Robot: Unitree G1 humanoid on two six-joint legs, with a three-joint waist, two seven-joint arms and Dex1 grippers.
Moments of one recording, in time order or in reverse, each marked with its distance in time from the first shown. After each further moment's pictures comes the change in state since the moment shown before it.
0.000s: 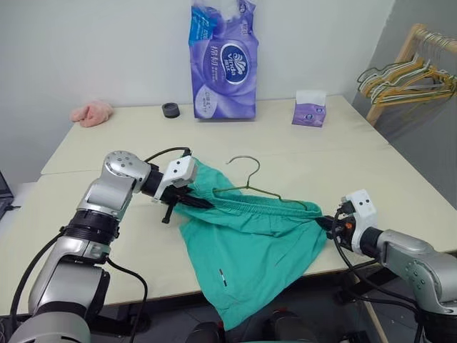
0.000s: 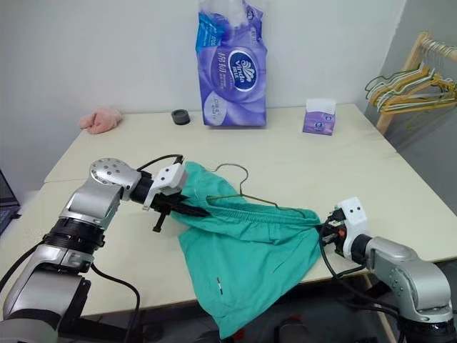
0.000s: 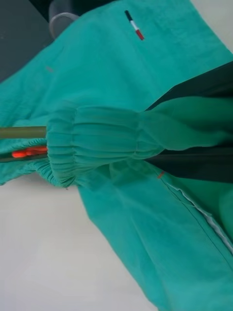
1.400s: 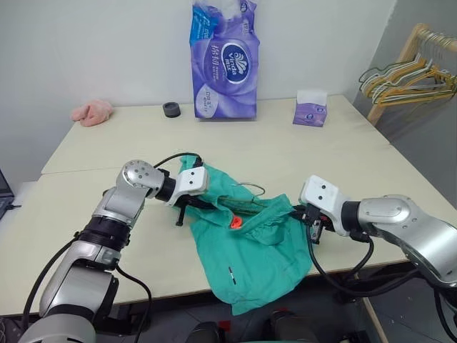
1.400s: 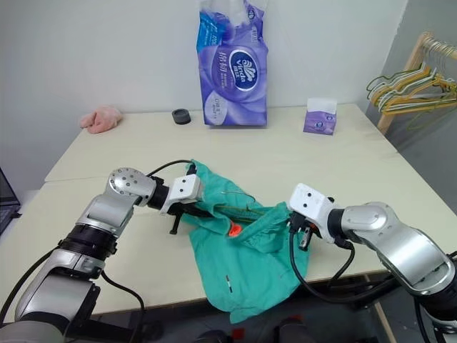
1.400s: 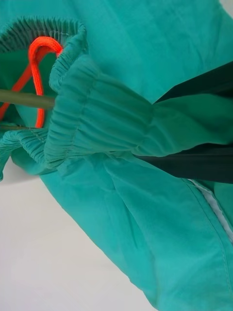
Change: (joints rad) left arm 0.027 -0.064 -0.042 0.010 0.102 -0.103 0.185; right arm -0.353 -0.367 0.436 -0.167 -0.095 -0.084 0.216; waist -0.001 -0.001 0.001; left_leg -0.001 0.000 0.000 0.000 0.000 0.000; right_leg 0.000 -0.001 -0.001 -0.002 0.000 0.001
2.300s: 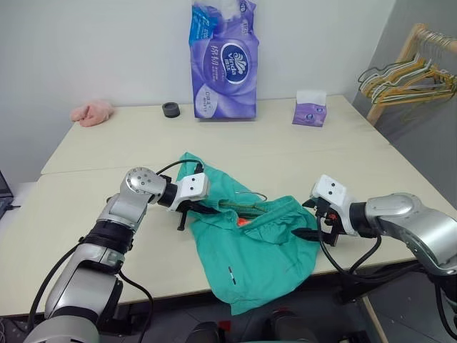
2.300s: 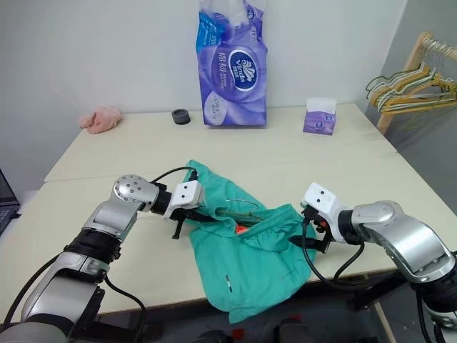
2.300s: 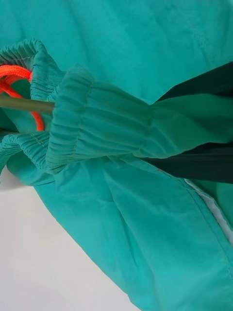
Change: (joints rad) left arm 0.018 -0.028 0.000 0.079 0.004 -0.082 0.002; right arm -0.008 0.013 -0.035 0.211 0.045 0.031 0.142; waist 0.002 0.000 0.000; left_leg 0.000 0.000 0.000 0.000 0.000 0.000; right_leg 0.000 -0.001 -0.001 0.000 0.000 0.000
